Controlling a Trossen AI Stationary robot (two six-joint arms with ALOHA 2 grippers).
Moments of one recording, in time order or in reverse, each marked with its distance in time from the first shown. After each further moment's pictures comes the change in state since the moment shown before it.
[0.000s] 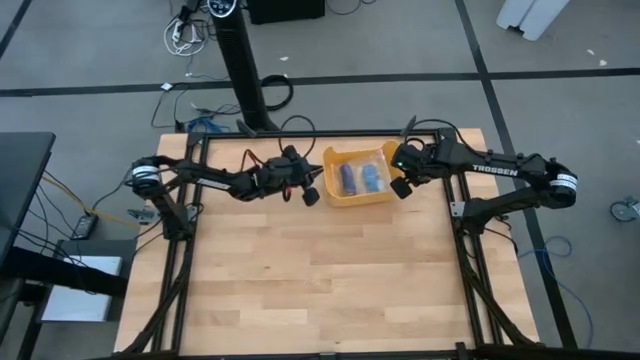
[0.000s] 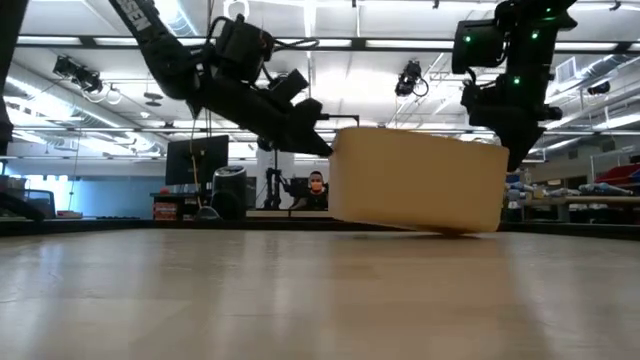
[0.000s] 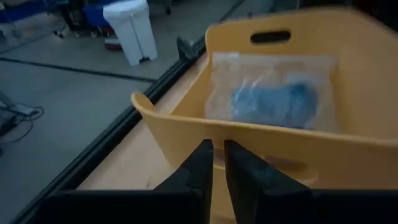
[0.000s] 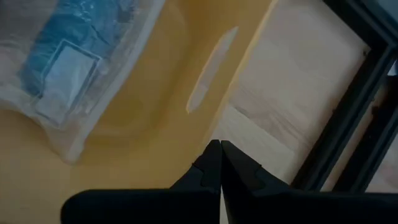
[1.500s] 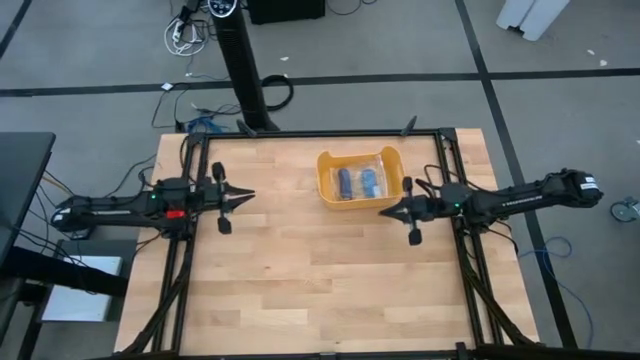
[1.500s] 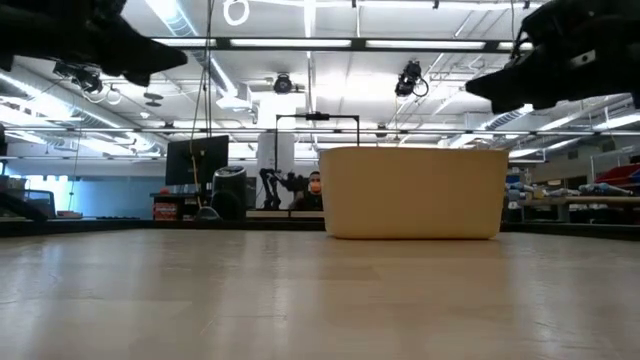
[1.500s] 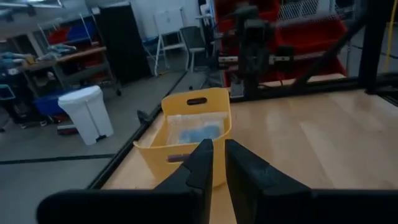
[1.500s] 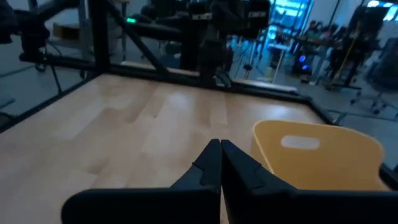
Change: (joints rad) left arm -0.206 -1.364 -0.510 -0.581 0.096 0.121; right arm 0.418 -0.516 -0.736 1.497 -0.355 -0.652
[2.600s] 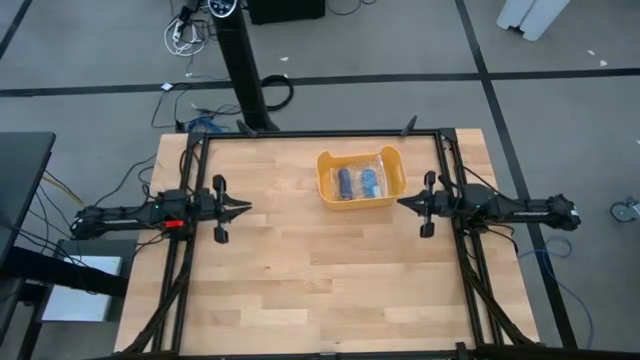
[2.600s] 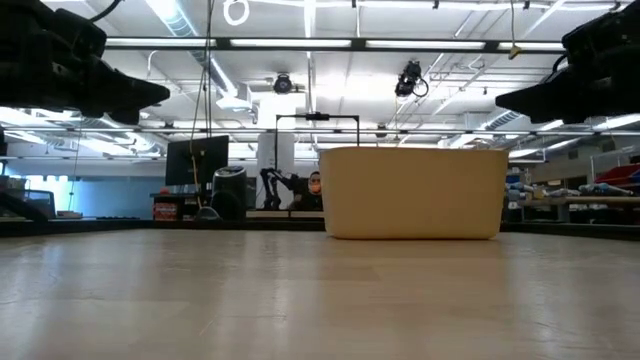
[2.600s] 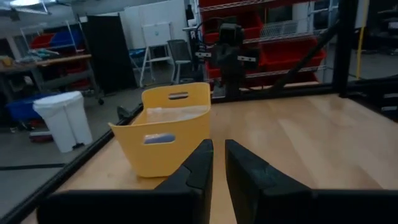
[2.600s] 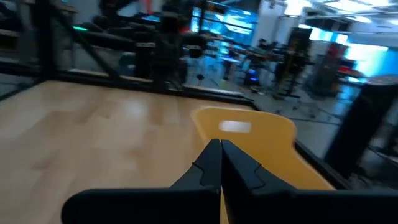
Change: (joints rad) left arm -0.018 -0.313 -0.263 0.003 0.057 -0.060; right arm -0.060 -0.647 -0.132 -0.429 0.133 -0.038
